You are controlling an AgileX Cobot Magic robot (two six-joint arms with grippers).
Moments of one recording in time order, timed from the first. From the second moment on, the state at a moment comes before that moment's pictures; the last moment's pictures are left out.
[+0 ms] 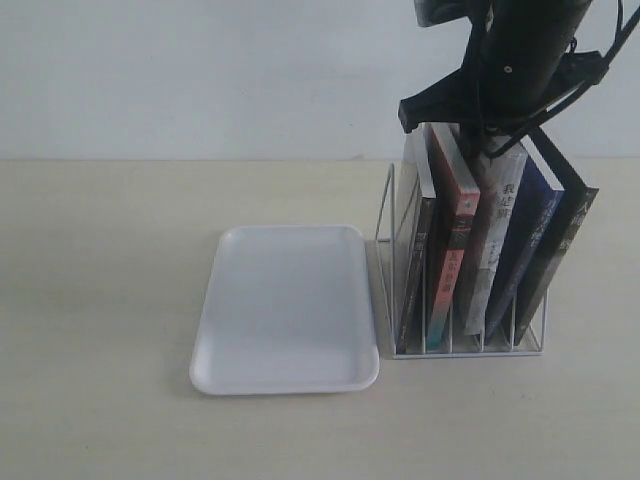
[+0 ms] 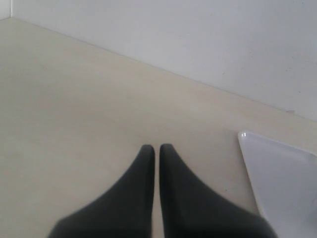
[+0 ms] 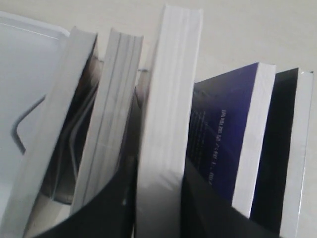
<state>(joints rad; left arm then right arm) 0.02 0.00 0.00 0.16 0.31 -0.48 0.47 1.77 -1.60 -0.26 1.06 0.25</state>
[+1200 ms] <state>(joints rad) 0.02 0.00 0.00 0.16 0.31 -0.48 0.48 1.68 -1.75 0.01 1.22 0.23</state>
